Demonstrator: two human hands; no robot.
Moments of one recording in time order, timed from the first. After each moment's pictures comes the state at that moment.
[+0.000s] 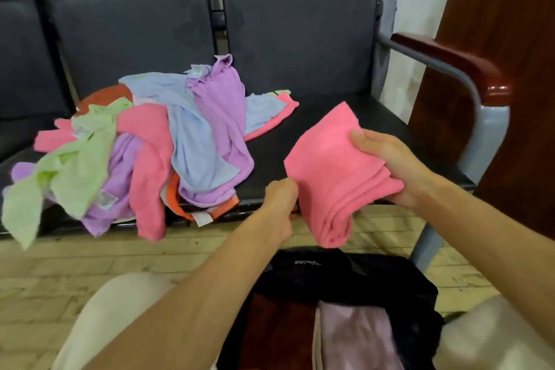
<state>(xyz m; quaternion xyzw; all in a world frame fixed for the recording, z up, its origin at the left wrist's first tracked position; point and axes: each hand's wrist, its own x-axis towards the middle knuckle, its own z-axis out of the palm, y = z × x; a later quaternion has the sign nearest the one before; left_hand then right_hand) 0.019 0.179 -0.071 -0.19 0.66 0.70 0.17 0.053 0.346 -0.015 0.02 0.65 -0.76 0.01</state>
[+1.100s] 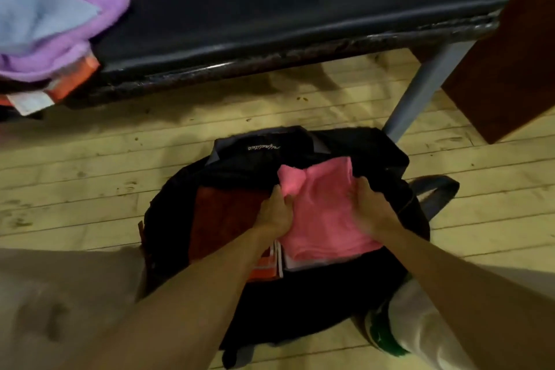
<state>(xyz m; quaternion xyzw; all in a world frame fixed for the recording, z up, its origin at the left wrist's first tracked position) 0.097 0.234 -0.346 -0.05 0.88 0.34 0.34 0.147 0.413 -0.325 0.22 0.90 -0.29 0.21</state>
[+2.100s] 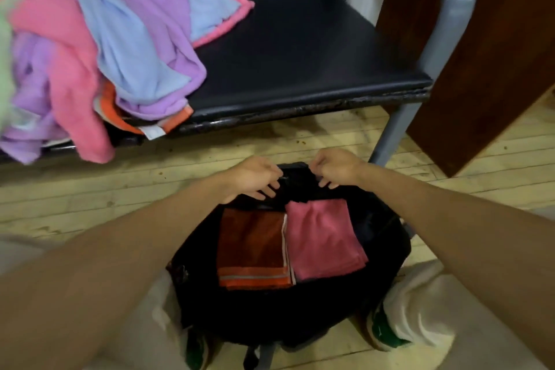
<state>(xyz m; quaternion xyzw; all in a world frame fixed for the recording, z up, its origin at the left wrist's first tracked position) 0.065 0.159 -0.163 0.07 0.83 0.41 0.37 0.103 0.345 -0.163 0.14 0.89 -0.38 0.20</state>
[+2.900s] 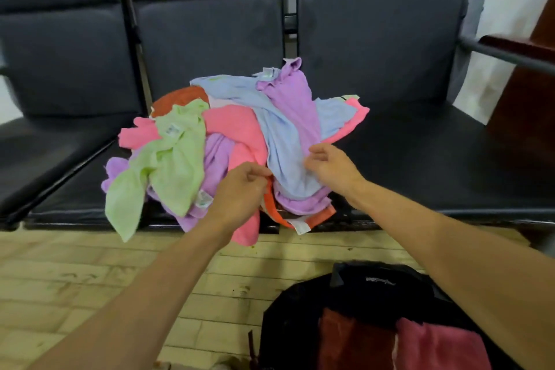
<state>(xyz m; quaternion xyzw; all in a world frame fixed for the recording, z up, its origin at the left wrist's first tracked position) 0.005 -0.036 -0.051 -0.02 0.82 0.57 -0.04 -0.048 0.142 -0.062 0.00 0.85 -0.53 -0.01</state>
